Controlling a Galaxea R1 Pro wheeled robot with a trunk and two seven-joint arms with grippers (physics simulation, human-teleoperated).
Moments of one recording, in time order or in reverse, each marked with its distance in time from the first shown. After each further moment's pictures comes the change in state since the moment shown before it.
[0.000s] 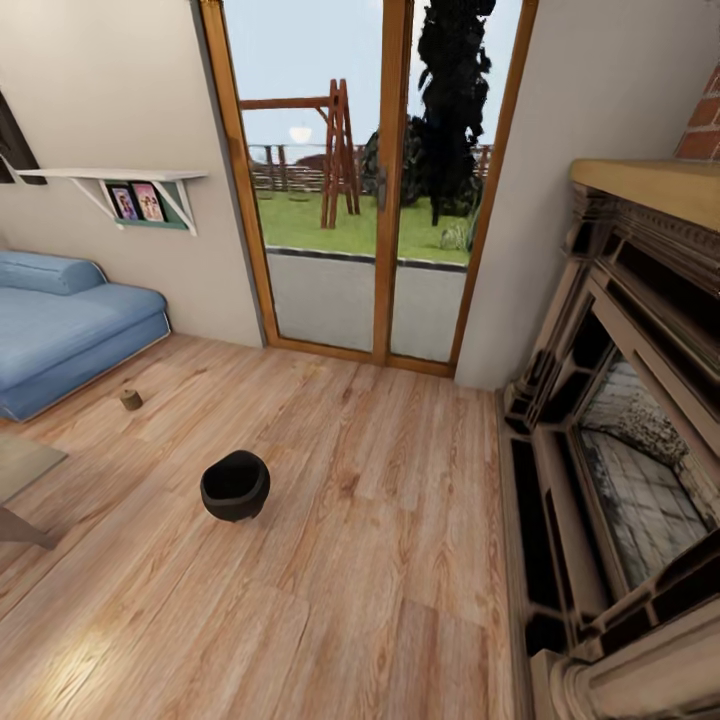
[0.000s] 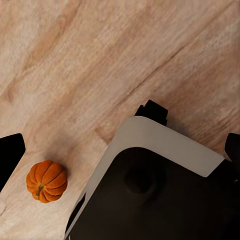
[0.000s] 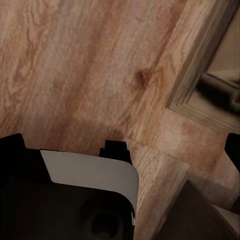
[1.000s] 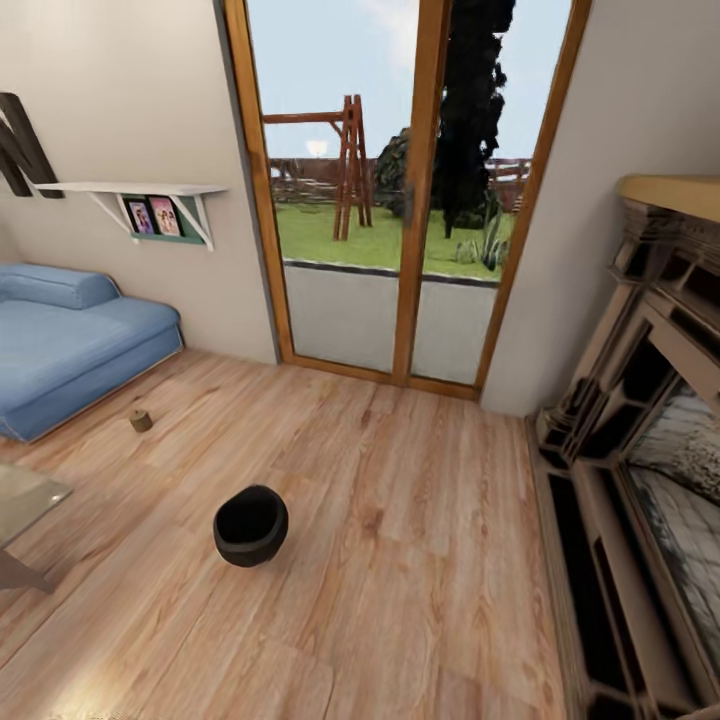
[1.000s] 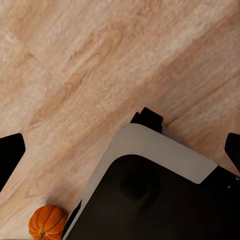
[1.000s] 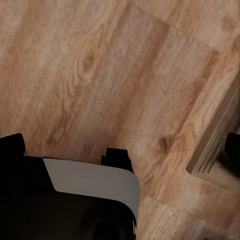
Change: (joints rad) left arm 0.000 0.000 0.000 0.000 0.000 0.000 0.000; right arm 0.000 0.006 0.002 0.000 0.002 0.002 0.000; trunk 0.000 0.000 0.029
